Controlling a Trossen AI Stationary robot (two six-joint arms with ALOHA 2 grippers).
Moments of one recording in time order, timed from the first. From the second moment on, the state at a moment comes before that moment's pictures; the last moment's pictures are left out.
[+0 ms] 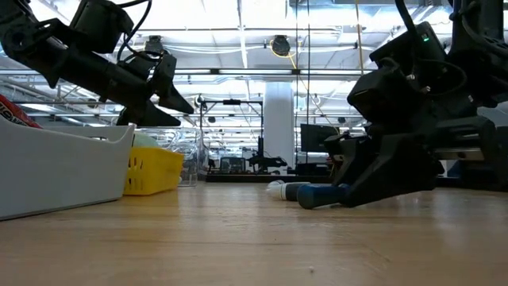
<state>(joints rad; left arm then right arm) 0.08 1.24 0.30 0.65 -0.57 -0.58 0.22 1.85 0.45 0.88 -0.14 -0.09</state>
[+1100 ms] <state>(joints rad) 0.05 1.24 0.30 0.73 -0.41 -0.45 0.11 1.23 0.45 0.43 0.21 -0.03</state>
